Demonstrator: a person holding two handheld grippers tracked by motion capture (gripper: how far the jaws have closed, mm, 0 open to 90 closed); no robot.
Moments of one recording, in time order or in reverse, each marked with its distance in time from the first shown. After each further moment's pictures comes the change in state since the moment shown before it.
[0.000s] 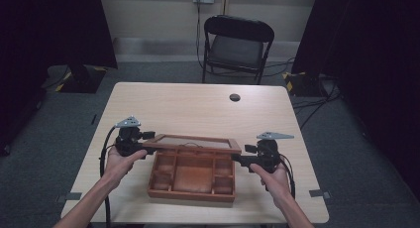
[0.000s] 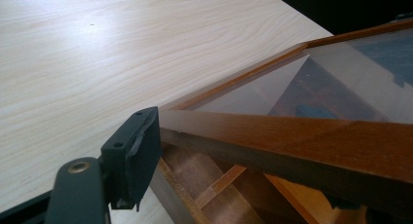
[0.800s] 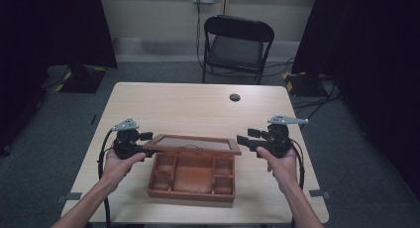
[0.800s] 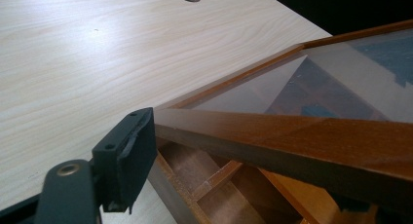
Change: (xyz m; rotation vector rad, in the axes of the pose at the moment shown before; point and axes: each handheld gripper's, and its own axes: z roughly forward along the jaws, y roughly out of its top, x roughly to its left) left arm -0.006 -0.004 -0.007 -0.022 0.023 0.016; right arm 0.006 0.051 -0.033 -0.108 0.089 -0.084
